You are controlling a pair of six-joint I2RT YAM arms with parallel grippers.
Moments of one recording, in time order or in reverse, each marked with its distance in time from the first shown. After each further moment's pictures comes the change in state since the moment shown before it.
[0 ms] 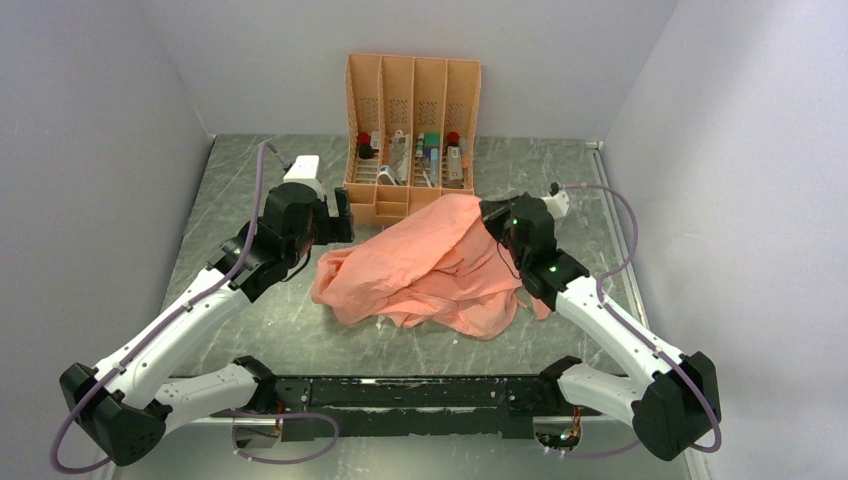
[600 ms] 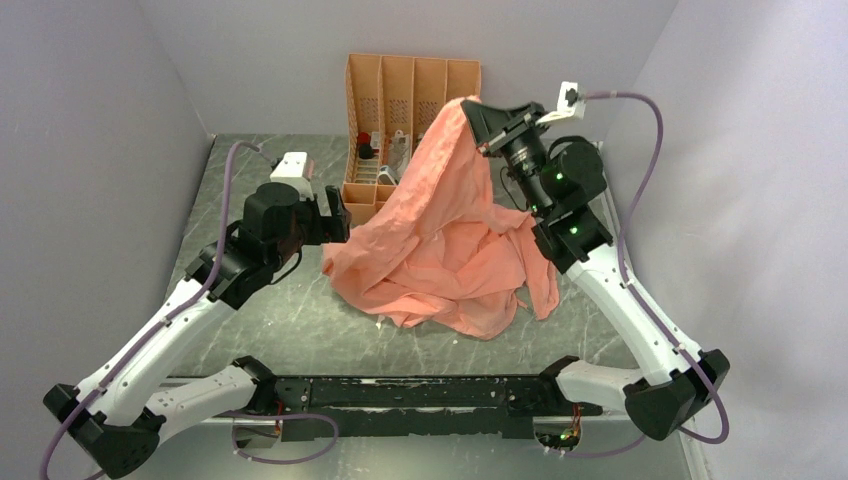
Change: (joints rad) left arm 0.000 -0.073 0.058 -0.057 0.067 -0.006; right arm 0.030 0.118 0.535 0.268 -0.346 -0.417
